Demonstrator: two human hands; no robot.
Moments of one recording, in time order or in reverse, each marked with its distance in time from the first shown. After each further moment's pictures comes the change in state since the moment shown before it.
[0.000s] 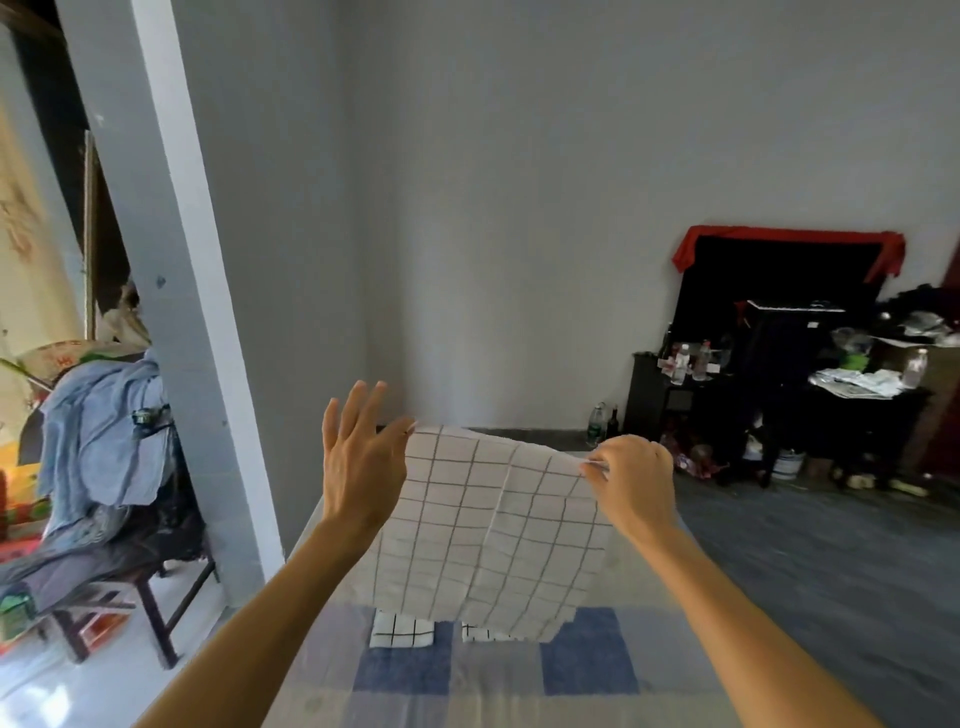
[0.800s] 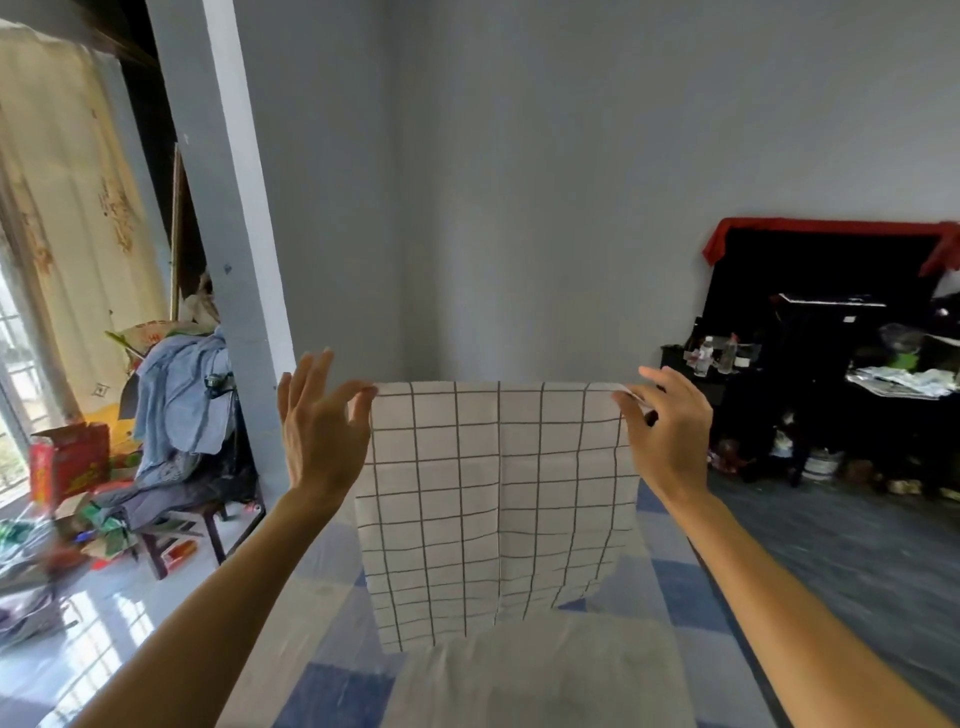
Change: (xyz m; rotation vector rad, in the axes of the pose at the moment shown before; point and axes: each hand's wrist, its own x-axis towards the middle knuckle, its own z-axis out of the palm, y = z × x) left_hand -0.071 0.111 -0.117 0.000 0.239 -0.181; right_hand -0.075 0.065 -0.146 0.357 0.366 -0.100
